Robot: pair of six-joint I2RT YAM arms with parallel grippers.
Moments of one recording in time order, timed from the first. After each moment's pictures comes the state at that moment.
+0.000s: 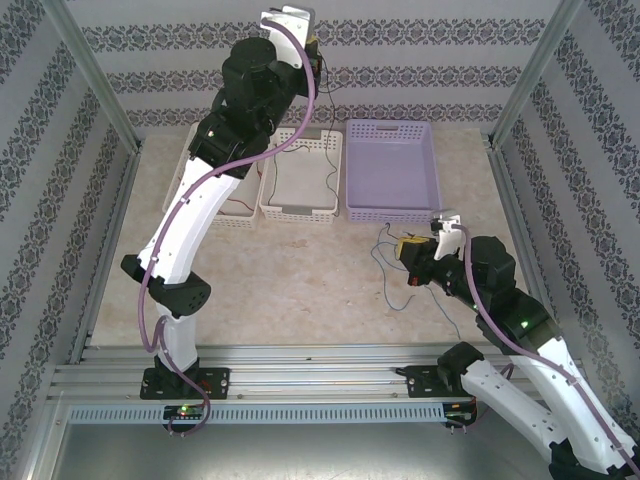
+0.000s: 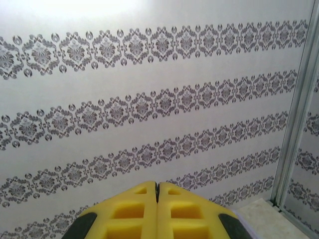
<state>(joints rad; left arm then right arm) -0.61 1.95 2.58 -0.54 -0.30 0.08 0.53 0.57 0.86 -0.63 -0.12 0.36</state>
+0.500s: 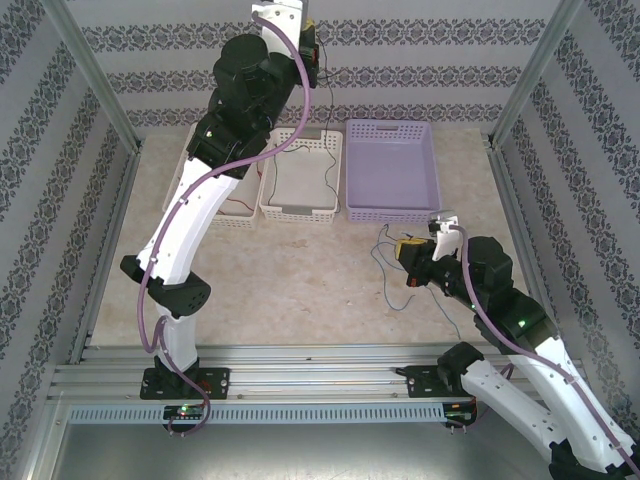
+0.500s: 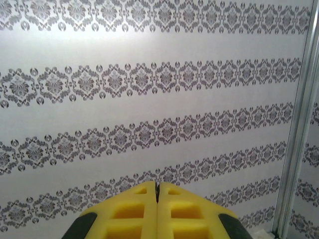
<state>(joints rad) -0.61 1.94 2.59 -0.44 -0.31 0.09 0.53 0.58 0.84 -0.62 -0.12 0.36</state>
